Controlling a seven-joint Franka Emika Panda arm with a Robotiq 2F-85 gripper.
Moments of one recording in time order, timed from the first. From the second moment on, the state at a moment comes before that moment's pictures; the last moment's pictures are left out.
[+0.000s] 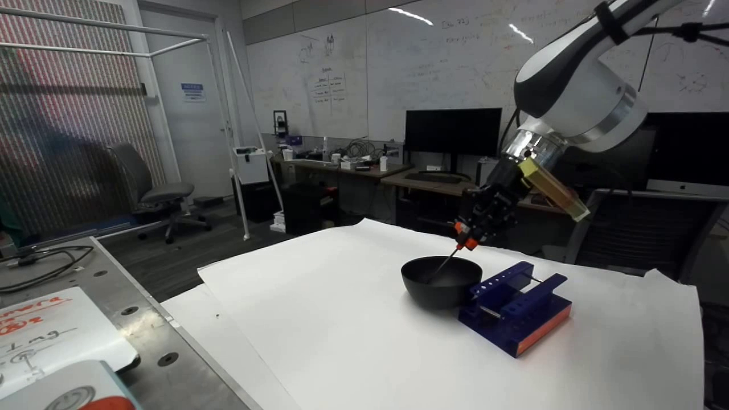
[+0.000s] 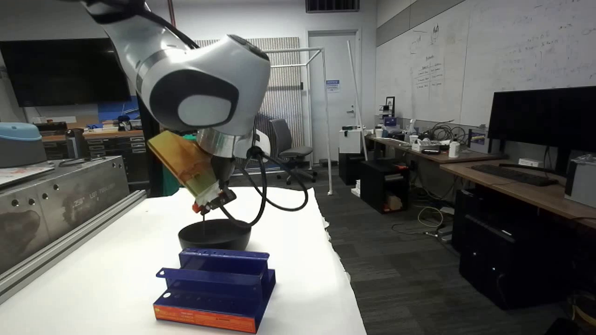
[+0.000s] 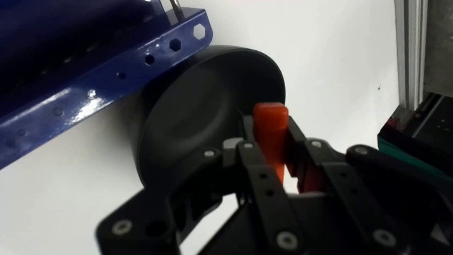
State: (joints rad) arm -0.03 0.08 -0.06 -2.24 0.83 2.45 -0.20
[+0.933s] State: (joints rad) arm -0.04 0.20 -0.03 -2.21 0.87 2.49 -0.25
